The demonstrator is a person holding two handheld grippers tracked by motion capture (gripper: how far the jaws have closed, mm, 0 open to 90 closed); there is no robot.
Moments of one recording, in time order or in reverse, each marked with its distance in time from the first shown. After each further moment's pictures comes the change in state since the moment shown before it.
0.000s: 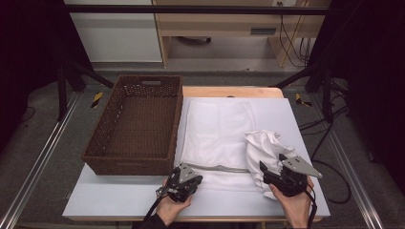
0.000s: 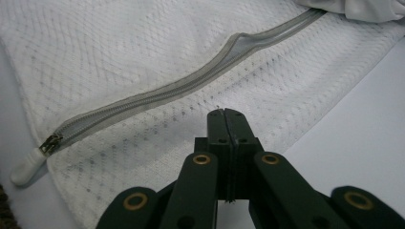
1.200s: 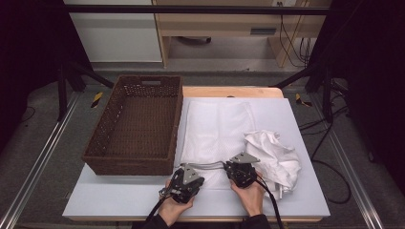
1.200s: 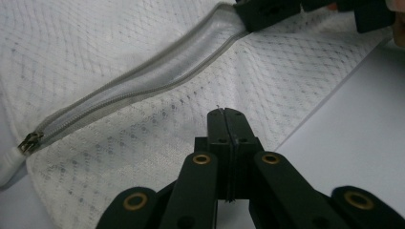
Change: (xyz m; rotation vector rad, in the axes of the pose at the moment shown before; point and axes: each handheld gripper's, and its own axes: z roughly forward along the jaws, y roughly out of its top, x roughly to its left) left arm -0.004 -0.001 0.006 0.024 0.005 0.018; right arm 0.081 -0.021 0.102 0.236 0.198 -0.056
